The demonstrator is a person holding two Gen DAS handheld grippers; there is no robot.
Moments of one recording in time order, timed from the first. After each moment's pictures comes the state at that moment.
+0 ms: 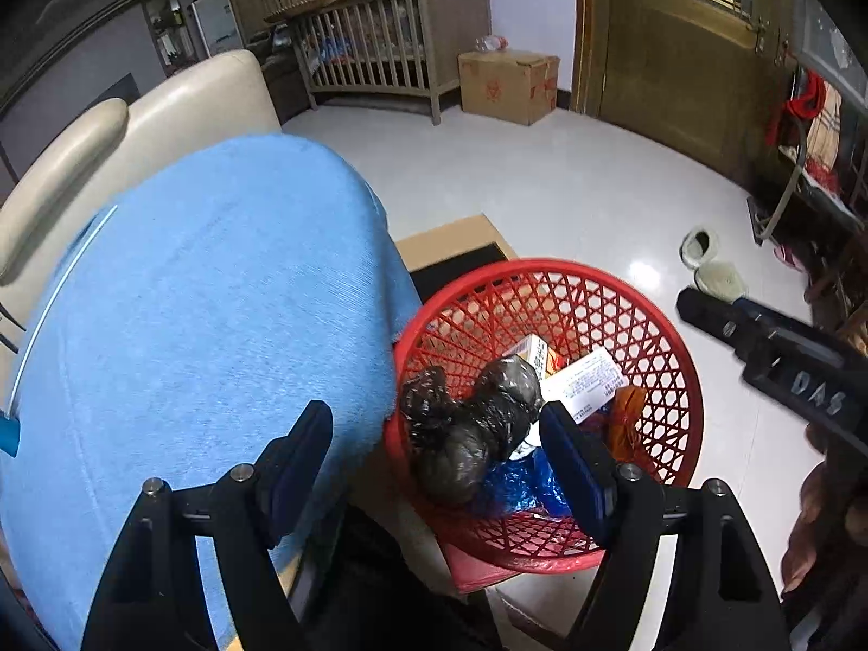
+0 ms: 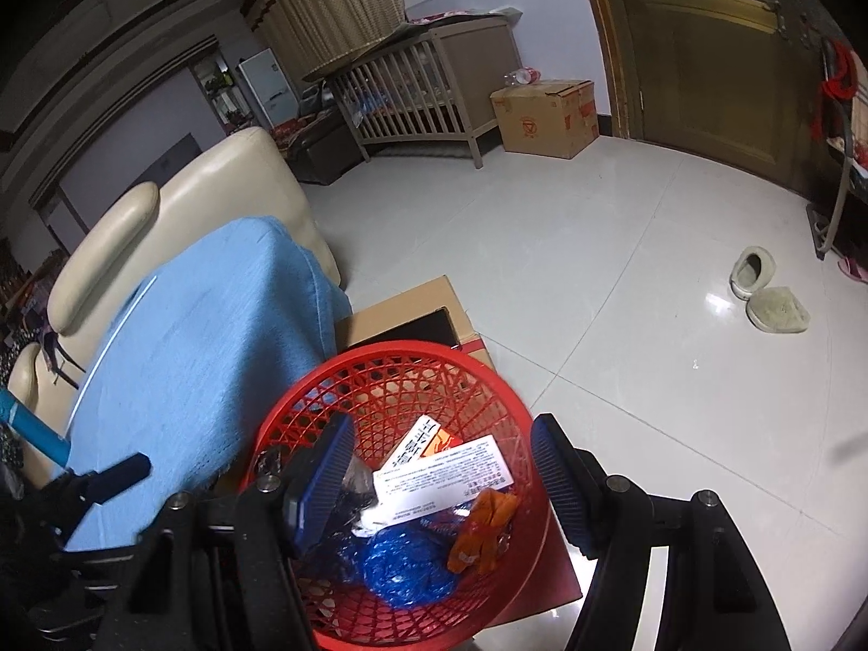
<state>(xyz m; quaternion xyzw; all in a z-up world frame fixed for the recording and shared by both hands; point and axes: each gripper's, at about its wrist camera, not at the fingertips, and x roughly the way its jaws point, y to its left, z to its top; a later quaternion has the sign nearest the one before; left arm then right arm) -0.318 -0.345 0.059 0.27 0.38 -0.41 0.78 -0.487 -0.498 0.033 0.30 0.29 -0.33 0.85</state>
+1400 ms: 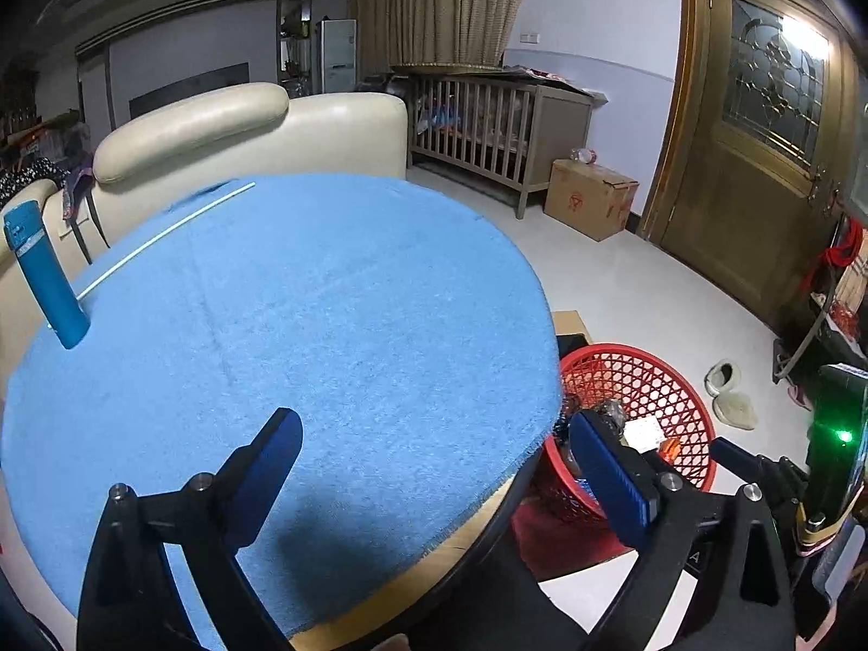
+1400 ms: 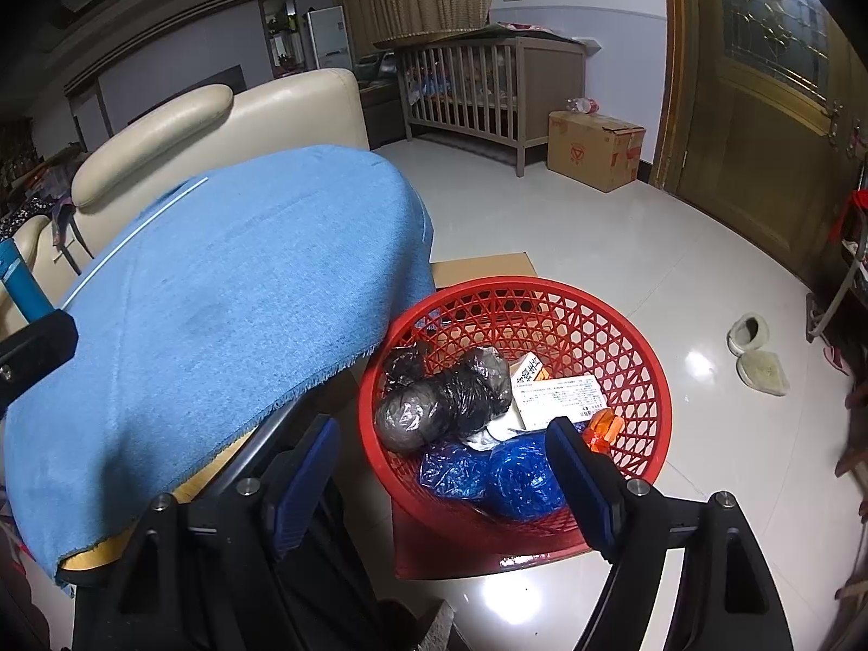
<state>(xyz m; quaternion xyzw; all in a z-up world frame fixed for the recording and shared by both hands) -0.276 -0.202 0.098 0.11 0.34 -0.36 0.86 -0.428 -0.348 0.045 0.18 0.33 -0.32 0.87</state>
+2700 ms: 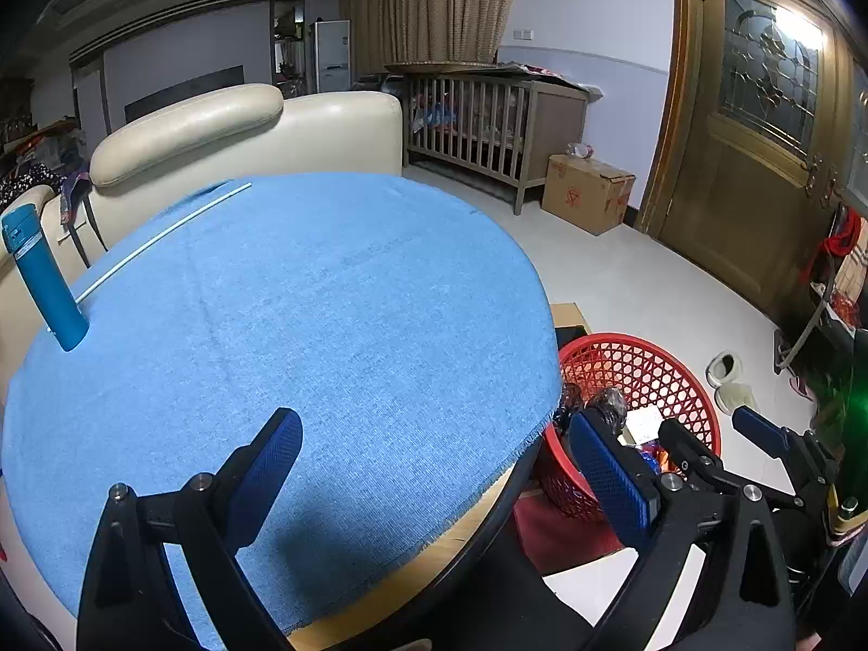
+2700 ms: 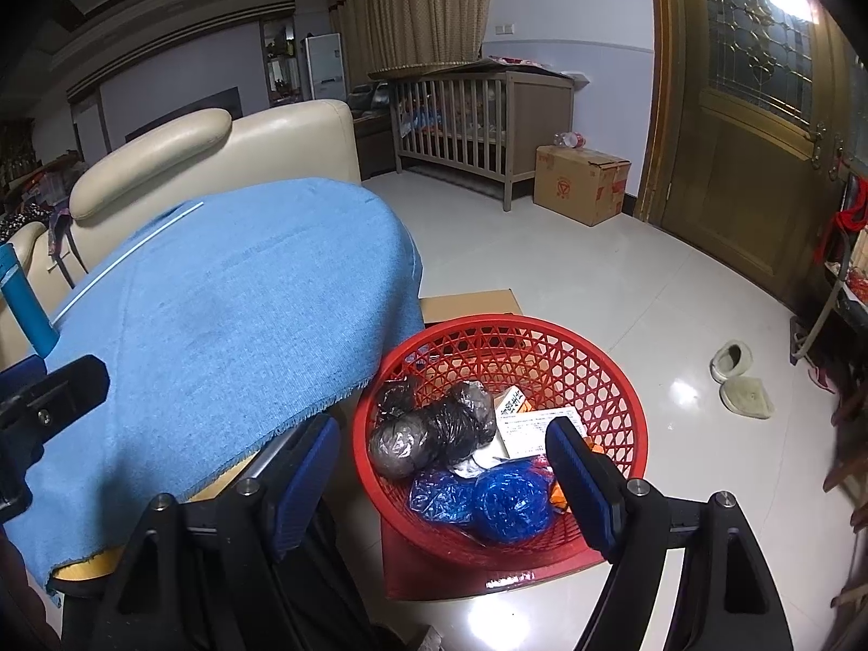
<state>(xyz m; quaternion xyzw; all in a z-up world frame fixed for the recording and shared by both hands) -0.281 -0.198 0.092 0.13 0.33 -0.36 0.86 -0.435 -0.340 0.062 0.15 0.30 -0.35 0.88</state>
